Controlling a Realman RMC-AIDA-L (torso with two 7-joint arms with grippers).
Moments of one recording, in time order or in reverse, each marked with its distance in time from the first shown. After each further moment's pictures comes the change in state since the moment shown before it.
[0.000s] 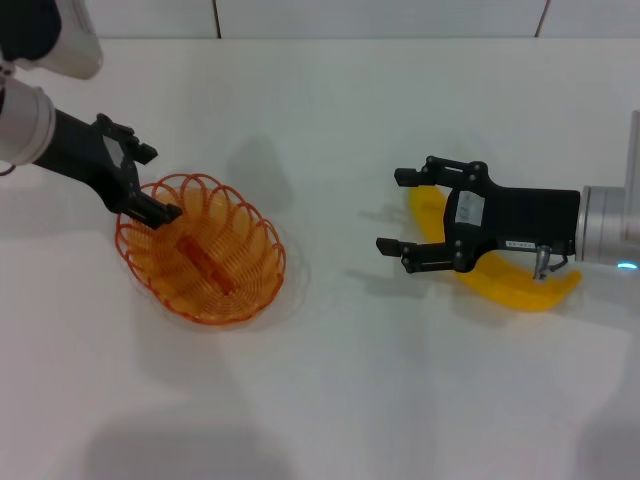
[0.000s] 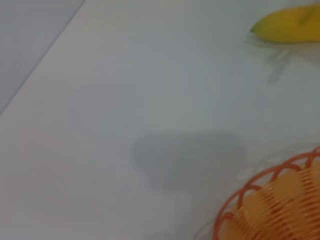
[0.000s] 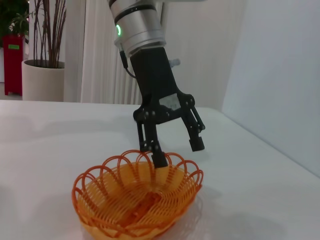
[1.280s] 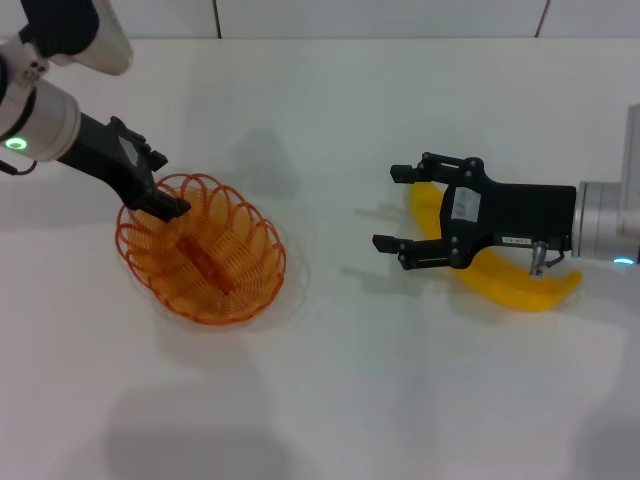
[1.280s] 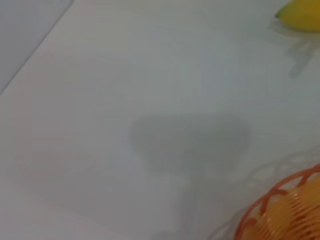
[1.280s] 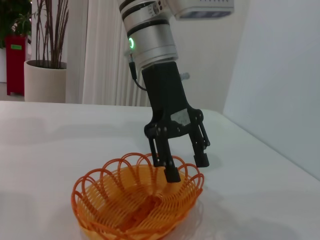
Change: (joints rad) left arm -0.084 0.015 0.016 -0.165 0.039 -0.112 -0.073; right arm 0.012 0.000 0.000 0.001 -0.002 0.000 0.002
